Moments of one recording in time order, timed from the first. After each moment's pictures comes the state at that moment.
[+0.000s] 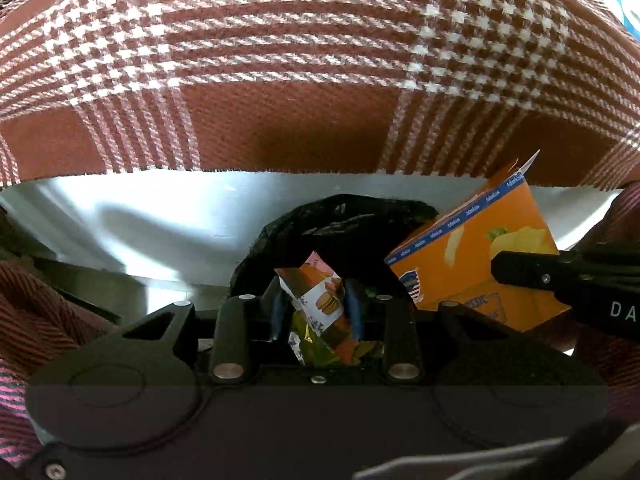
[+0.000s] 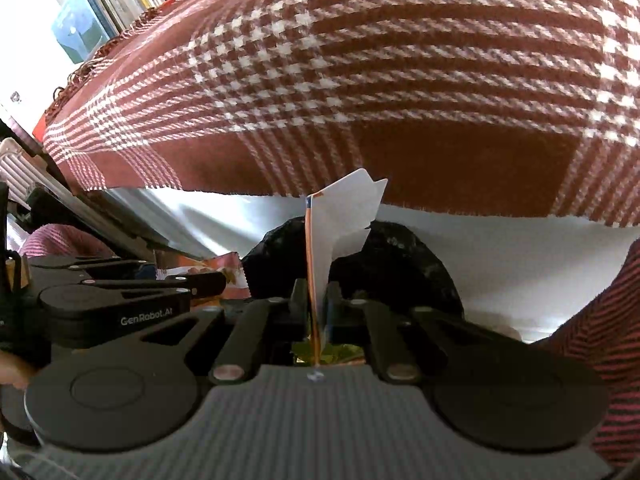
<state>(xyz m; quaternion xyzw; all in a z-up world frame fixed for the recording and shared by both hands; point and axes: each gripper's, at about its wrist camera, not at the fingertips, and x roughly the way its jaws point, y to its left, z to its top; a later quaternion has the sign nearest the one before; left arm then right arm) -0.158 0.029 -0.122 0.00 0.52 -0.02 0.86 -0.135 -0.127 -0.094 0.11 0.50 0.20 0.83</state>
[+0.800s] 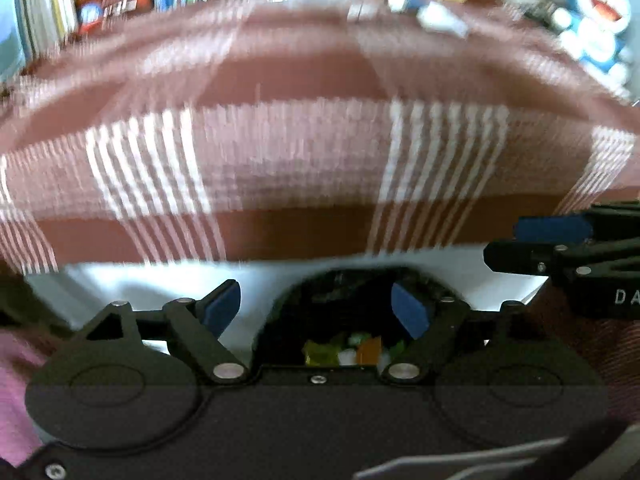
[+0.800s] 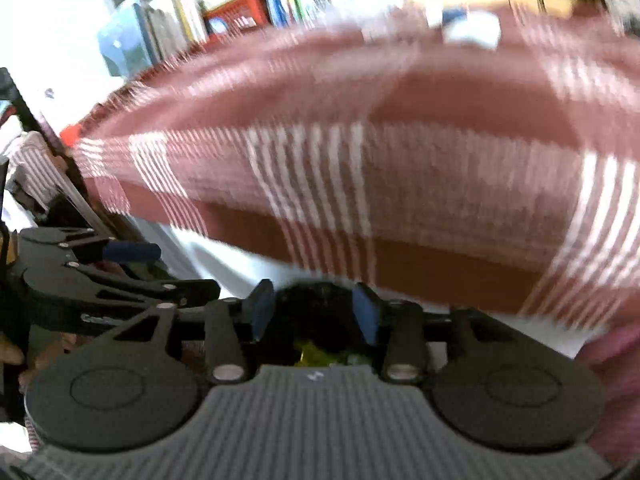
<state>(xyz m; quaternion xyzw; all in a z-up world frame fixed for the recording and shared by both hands) -0.178 0.035 -0.038 0.03 0.42 -0.05 0.90 -0.142 -0.131 -0.029 0.05 0.40 0.23 0.88</state>
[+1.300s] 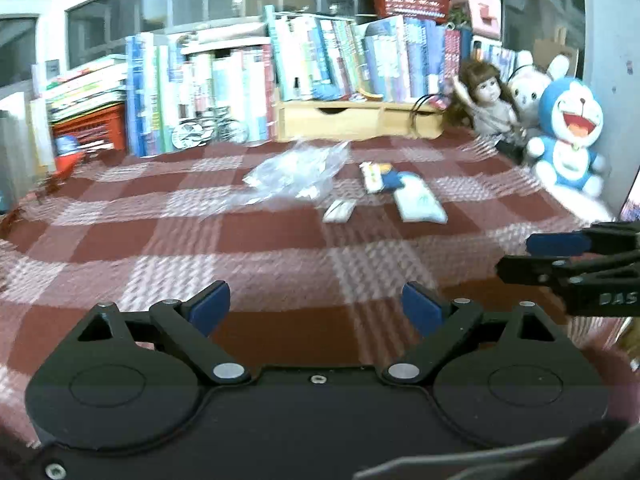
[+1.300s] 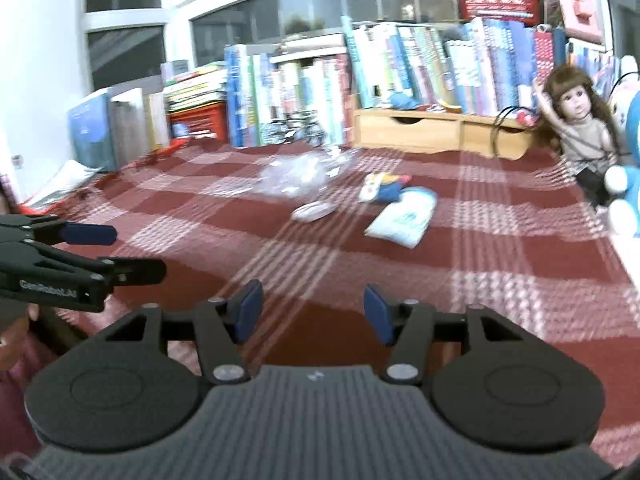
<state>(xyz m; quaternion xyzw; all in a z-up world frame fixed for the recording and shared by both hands) -0.080 0.022 0.058 0.02 0.27 -0.11 0.96 -0.068 -0.170 0.060 0.01 0.27 0.15 0.95</state>
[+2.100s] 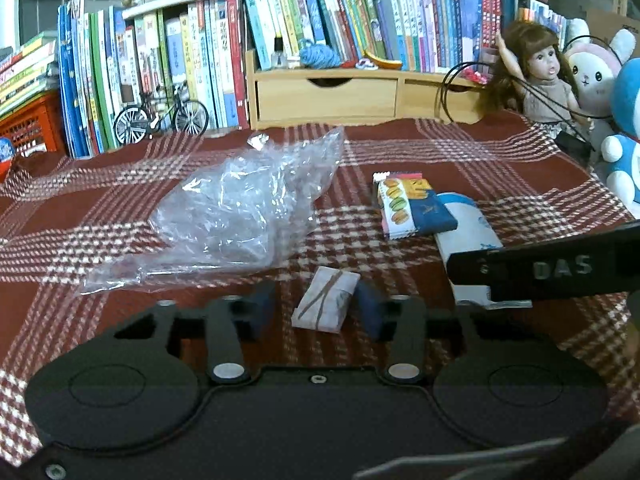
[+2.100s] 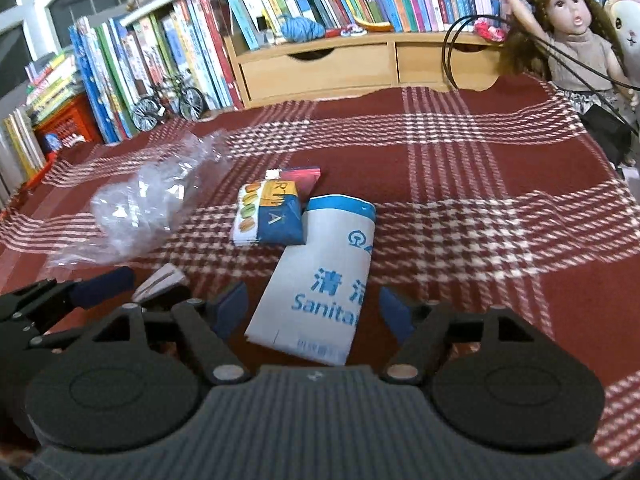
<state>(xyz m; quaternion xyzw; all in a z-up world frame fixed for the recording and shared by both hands) 0.129 -0.052 -0.003 0.03 0.31 -0.08 0.95 0.138 -0.183 0.015 0.08 0.40 0.04 0.91</state>
